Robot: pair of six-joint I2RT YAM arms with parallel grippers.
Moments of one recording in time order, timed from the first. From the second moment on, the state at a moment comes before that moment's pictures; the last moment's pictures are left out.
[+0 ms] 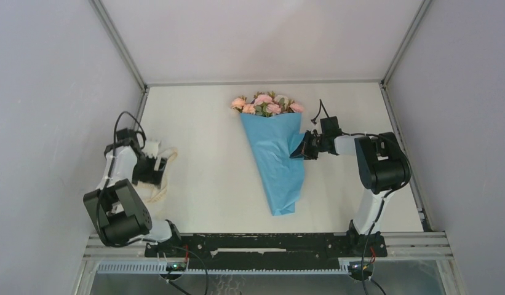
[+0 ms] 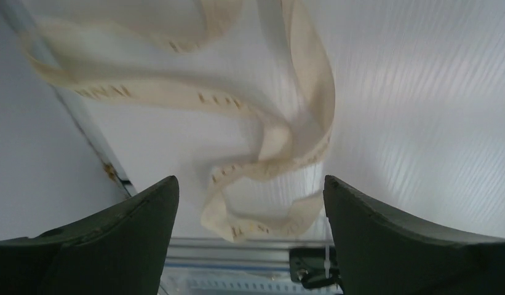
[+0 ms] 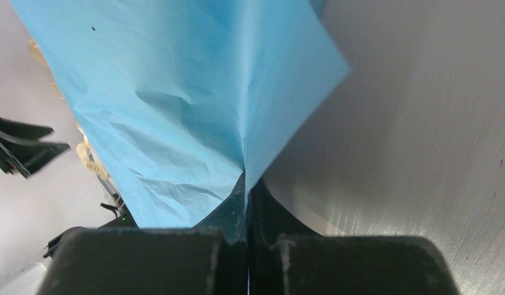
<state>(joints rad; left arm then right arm) 0.36 1.41 0.99 -0.89 -0.02 0.51 0.18 1.88 0.93 -0.03 -0.65 0.58</state>
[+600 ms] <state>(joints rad) 0.54 1.50 0.76 -0.83 -0.22 0.66 0.21 1.85 0.93 -0.09 -0.61 0.57</state>
